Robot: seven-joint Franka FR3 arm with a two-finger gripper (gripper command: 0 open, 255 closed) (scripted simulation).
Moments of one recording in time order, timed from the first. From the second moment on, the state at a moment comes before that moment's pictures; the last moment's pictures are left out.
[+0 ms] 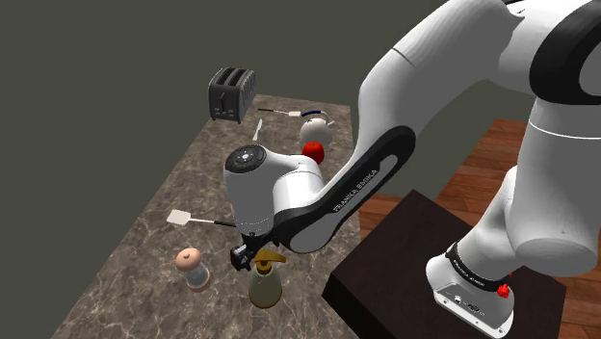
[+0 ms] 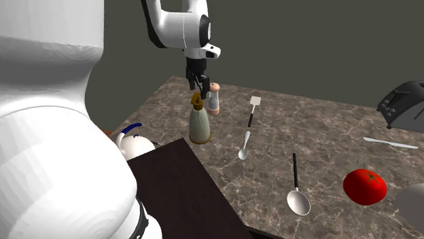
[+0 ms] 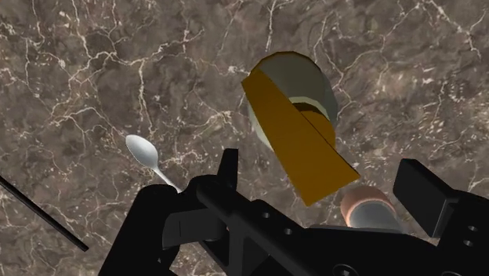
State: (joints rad) arm 0.31 0.38 0.47 -2.17 -0.26 2.45 0.94
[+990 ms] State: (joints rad) arm 0.33 0.44 0.43 -2.17 -0.30 2.50 0.97
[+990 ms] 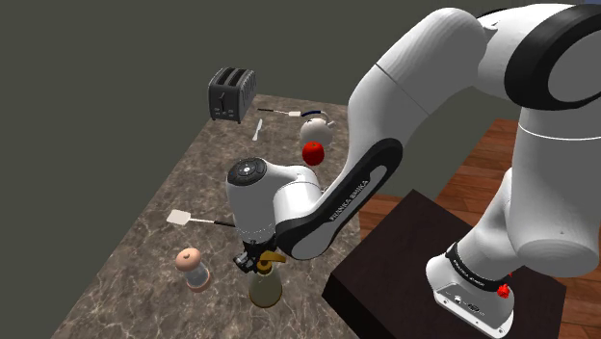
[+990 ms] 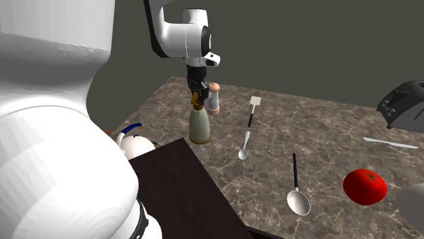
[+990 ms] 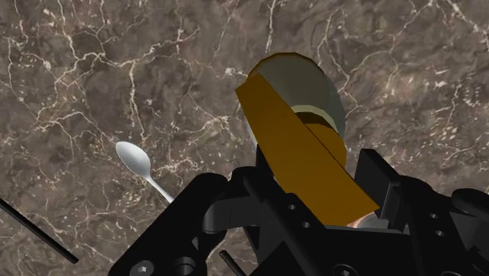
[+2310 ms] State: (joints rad) arm 0.29 0.31 0.49 -2.18 -0.21 2.38 0.90
